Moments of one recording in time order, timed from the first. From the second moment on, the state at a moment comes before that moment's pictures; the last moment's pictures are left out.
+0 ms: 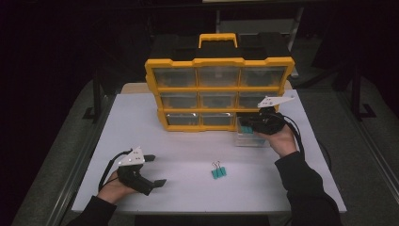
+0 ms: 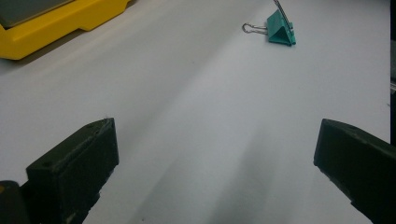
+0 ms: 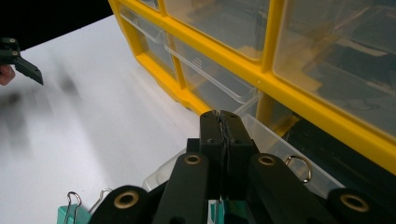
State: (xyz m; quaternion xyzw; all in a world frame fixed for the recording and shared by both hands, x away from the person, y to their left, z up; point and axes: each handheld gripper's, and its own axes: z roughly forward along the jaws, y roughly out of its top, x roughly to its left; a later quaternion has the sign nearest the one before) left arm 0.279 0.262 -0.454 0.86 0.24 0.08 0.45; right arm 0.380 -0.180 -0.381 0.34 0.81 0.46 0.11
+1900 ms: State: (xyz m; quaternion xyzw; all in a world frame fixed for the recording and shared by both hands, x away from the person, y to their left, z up) left arm 0.279 0.262 -0.454 0.86 0.23 0.08 0.45; right arm 0.340 -0.143 -0.355 0.30 0.82 0.47 0.06
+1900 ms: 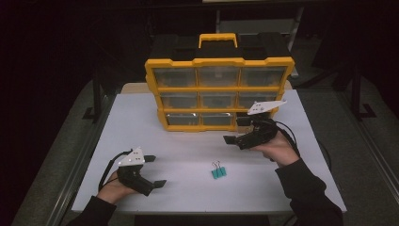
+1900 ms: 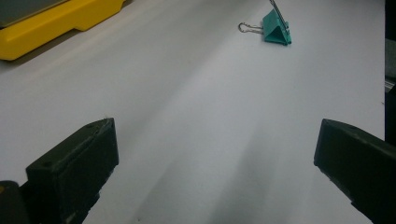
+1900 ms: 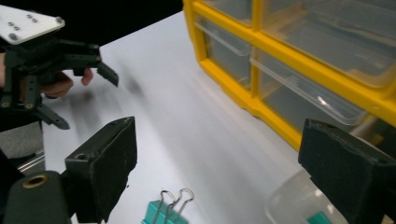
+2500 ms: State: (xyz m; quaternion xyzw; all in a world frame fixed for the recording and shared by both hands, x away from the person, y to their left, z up) left arm 0.278 0.262 -0.454 0.86 0.23 0.08 0.45; right arm 0.326 -0.106 -0.380 0.27 0.85 0.46 0.03
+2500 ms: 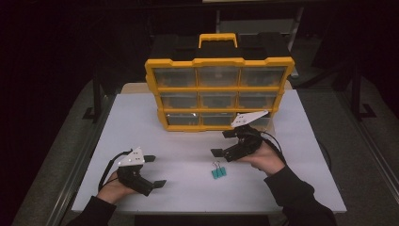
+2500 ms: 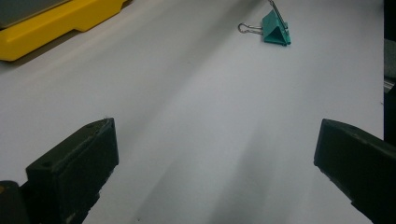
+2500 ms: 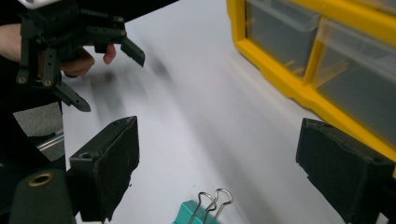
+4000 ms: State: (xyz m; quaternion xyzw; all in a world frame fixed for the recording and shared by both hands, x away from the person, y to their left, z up) left arm 0.278 0.260 -0.454 0.86 0.23 0.08 0.45; right arm 0.323 -0.101 -0.452 0.28 0.87 0.41 -0.03
